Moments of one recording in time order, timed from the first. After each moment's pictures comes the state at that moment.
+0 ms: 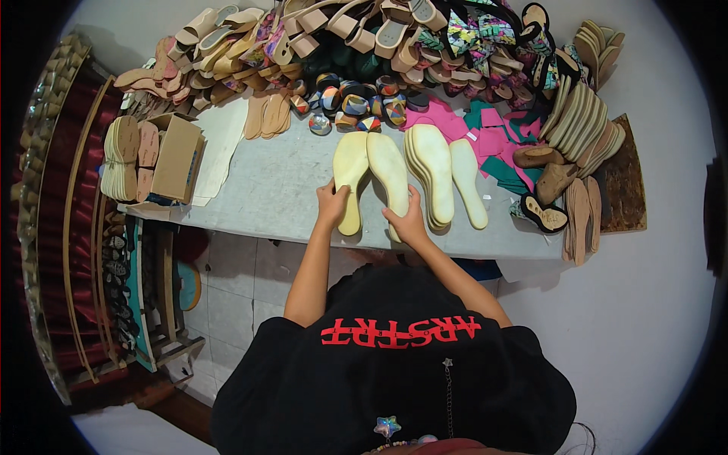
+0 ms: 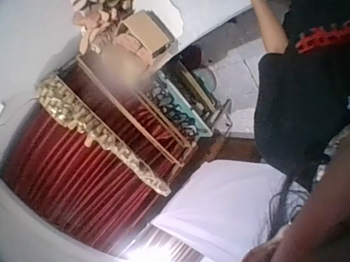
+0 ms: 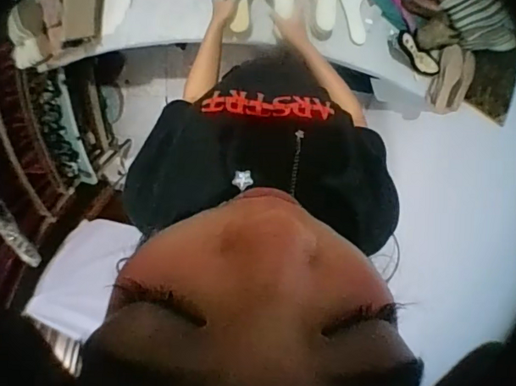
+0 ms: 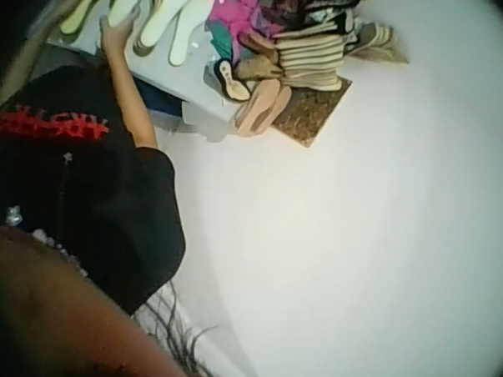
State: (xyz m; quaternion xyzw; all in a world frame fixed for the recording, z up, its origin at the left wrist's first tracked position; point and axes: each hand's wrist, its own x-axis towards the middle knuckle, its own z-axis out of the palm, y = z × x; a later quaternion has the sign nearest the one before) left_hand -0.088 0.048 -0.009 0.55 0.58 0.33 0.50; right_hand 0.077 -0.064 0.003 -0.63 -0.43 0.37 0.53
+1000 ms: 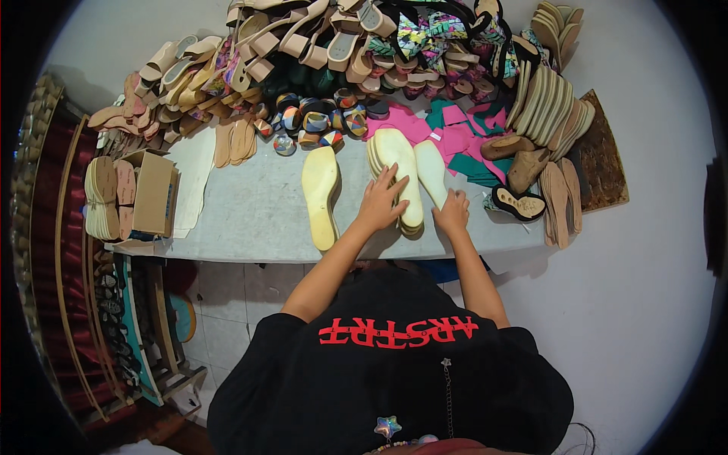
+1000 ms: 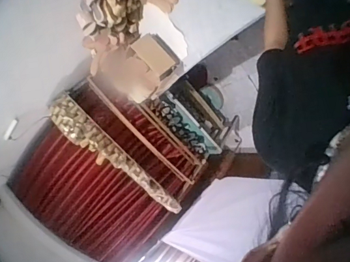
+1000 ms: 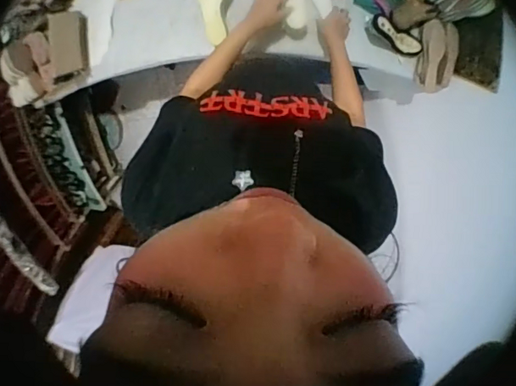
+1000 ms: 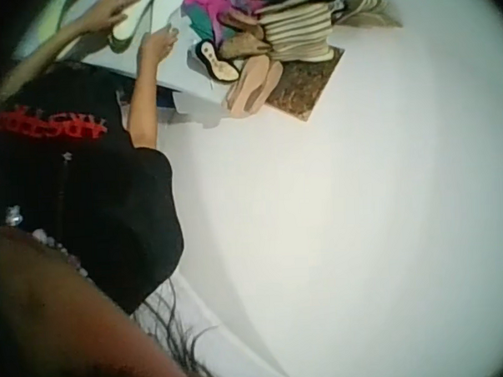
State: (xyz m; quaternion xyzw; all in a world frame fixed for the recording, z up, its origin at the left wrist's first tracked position) left_hand 0.048 0.003 0.038 0.90 0.28 0.20 0.27; right_hand 0.218 -0.104 0.006 -0.90 -0.39 0.05 0.20
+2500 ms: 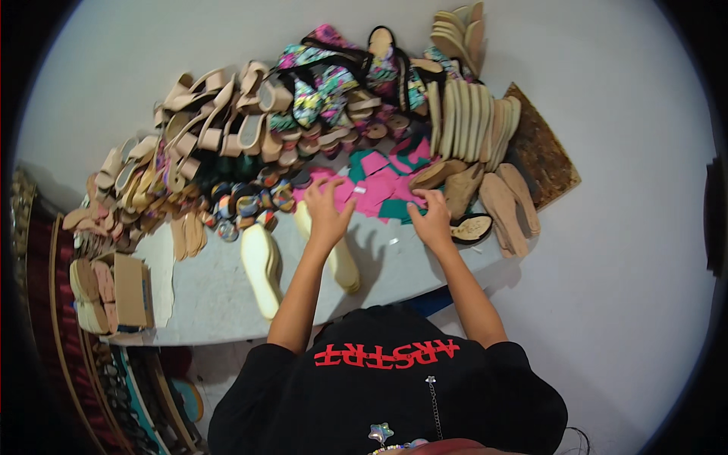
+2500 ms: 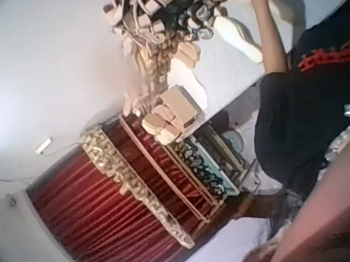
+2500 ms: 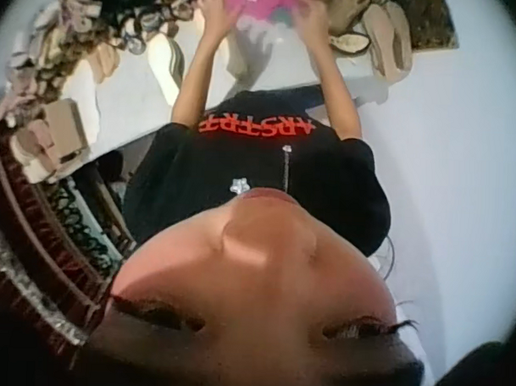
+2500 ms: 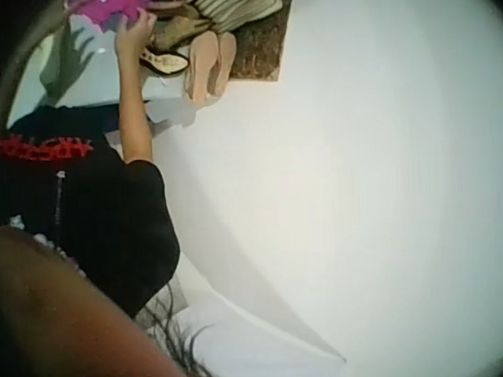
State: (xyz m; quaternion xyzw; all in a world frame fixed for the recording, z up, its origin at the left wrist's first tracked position) left_hand 0.154 0.036 0.123 0.85 0.30 0.39 0.21; right_hand 0.317 -0.116 0.114 -0.80 -0.39 0.02 0.46
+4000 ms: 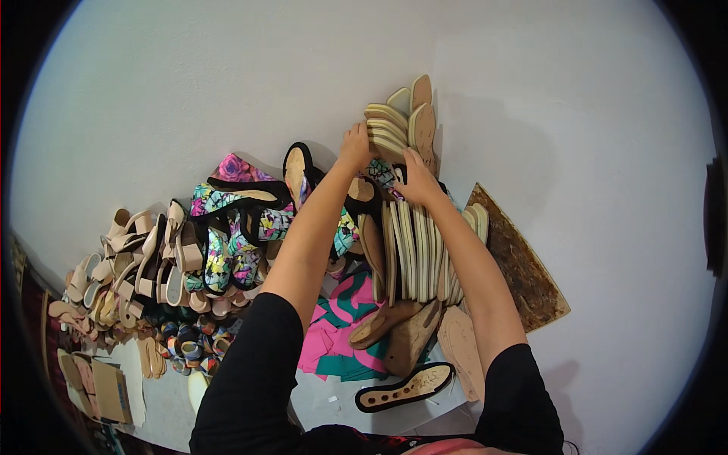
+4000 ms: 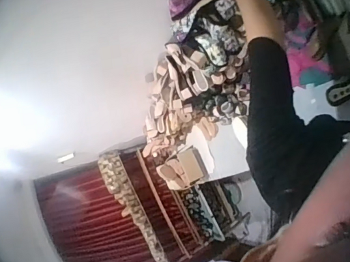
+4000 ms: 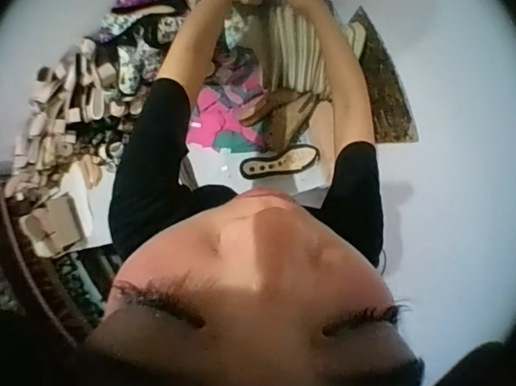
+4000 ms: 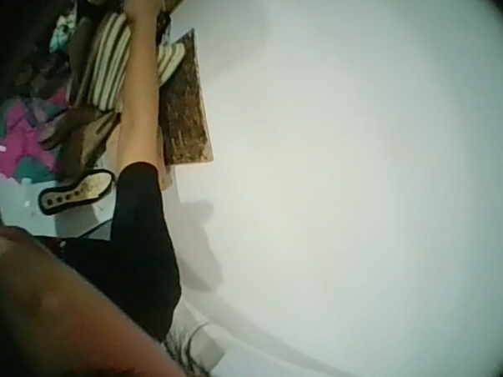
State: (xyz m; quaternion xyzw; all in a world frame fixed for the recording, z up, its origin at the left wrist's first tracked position) left_hand 0.664 0.249 0.229 0.92 0.16 0.34 0.08; right_hand 0.726 0.064 0.211 -0.81 -0.50 -0.06 0.31
